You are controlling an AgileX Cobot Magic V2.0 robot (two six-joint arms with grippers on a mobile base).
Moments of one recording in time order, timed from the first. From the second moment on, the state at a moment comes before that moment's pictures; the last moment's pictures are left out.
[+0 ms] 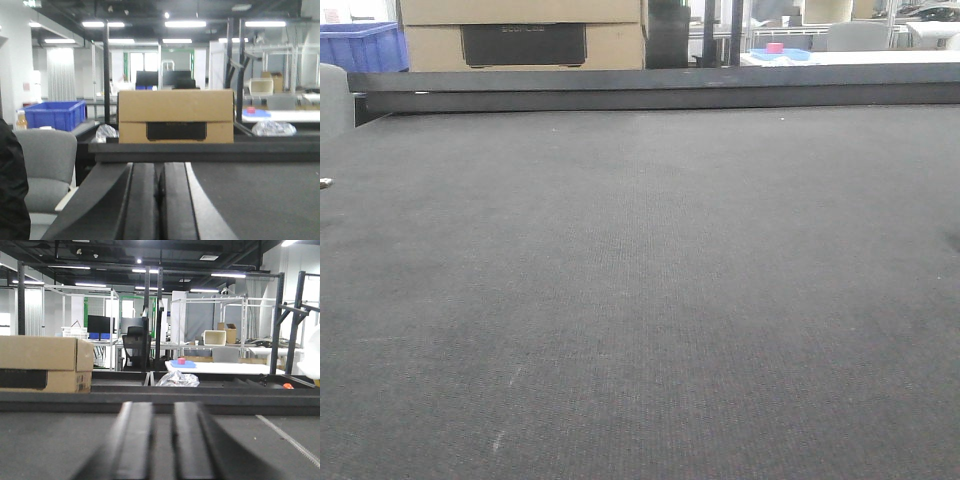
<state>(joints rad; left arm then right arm) 0.06 0.13 -0.42 -0.06 0.16 0.10 -0.02 0.08 -0.43 0.03 0.16 0.00</state>
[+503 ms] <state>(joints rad) 0.03 0.45 -0.69 -0.05 0.49 0.10 -0.02 0.55 -0.67 0.01 0.38 0.00</state>
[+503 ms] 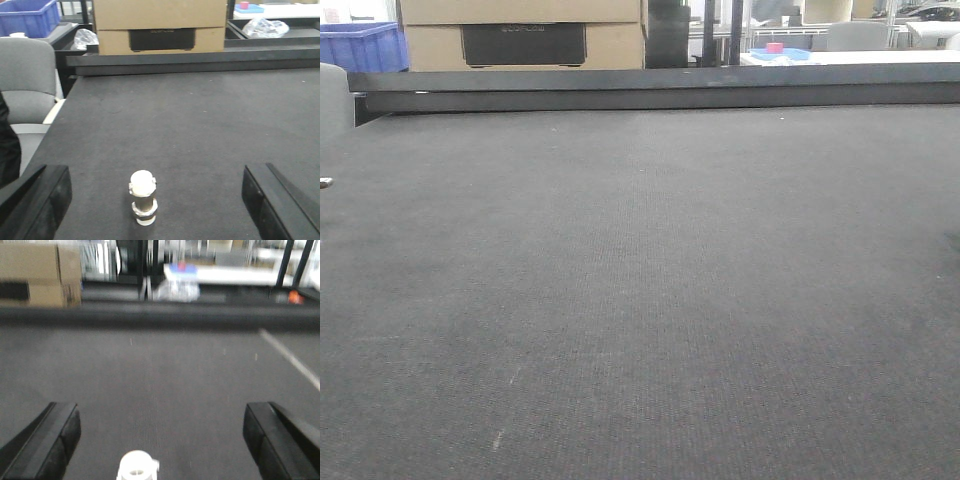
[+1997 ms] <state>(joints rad) 0.02 0.46 -0.69 -0.05 0.49 0.10 0.04 1.66 -1.23 0.06 0.99 0.02</state>
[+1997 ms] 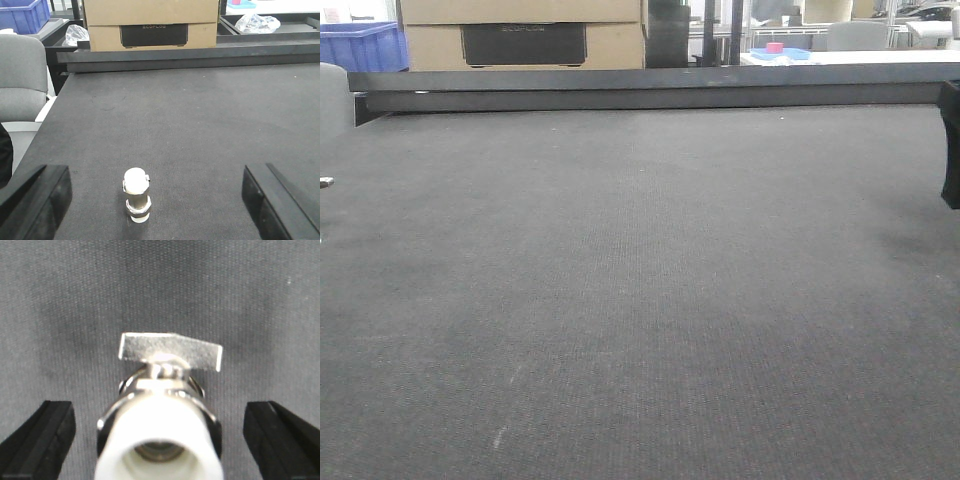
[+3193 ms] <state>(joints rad) 0.02 0.72 -0.90 -0.05 0.69 0.08 0.04 1.37 -1.22 0.05 1.00 0.03</state>
